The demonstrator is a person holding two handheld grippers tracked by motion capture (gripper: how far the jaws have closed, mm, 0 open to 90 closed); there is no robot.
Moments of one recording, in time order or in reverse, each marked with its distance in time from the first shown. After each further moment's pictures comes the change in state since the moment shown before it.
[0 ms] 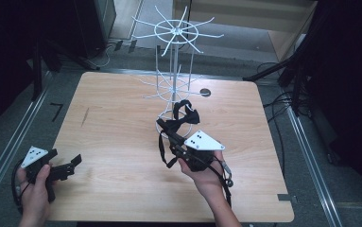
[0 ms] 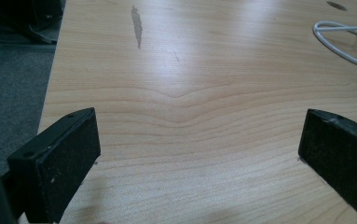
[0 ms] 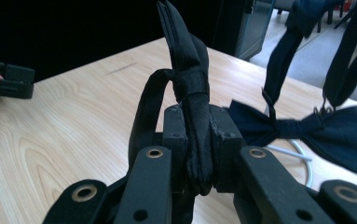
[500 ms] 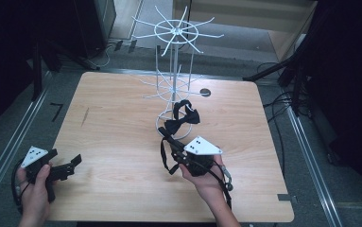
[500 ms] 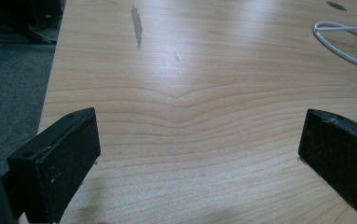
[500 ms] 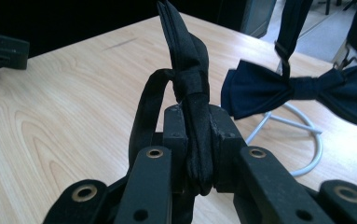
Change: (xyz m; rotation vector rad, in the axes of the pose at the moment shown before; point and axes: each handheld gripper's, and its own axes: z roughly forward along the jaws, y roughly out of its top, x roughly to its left) left arm 0.000 0.000 0.000 0.001 -0.001 -0.001; right arm -0.002 -0.024 0.004 0.062 0.007 0.000
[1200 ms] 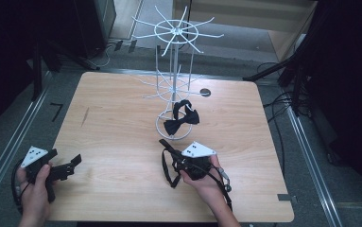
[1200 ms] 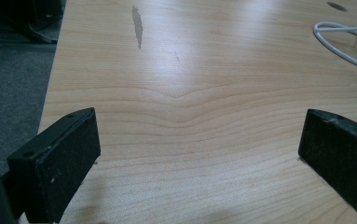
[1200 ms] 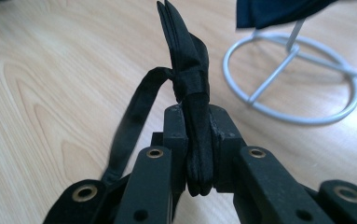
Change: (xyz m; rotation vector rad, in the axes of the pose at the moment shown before) left arm 0.000 0.000 0.000 -0.001 0.002 -0.003; right arm -0.007 -0.034 0.018 0.152 0.038 0.005
